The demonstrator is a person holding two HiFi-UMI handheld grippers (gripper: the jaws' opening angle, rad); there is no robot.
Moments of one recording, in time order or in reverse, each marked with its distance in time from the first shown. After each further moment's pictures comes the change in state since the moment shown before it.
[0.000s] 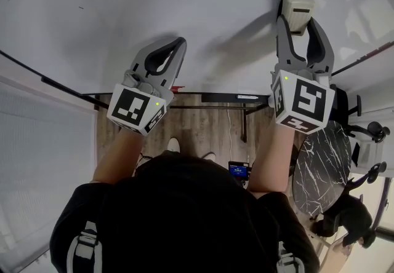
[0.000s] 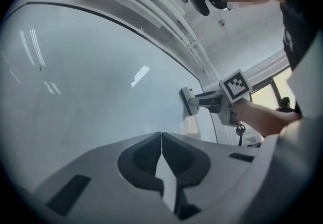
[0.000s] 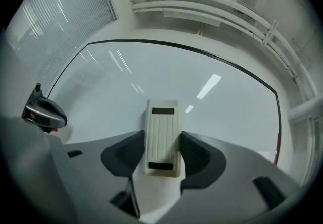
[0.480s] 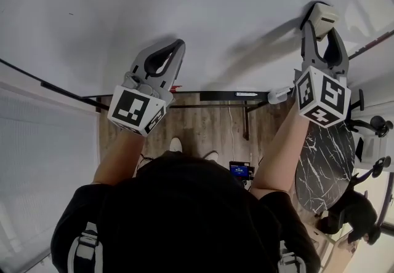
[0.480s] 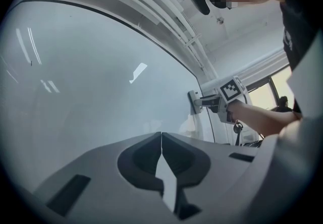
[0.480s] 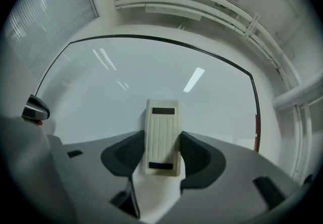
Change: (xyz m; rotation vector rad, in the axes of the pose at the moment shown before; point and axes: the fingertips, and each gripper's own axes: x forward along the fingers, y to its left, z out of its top) left arm 0.013 -0.018 -0.010 0.000 0.029 -0.021; right arm -0.012 -0.086 -0.057 0.108 0.052 -0.120
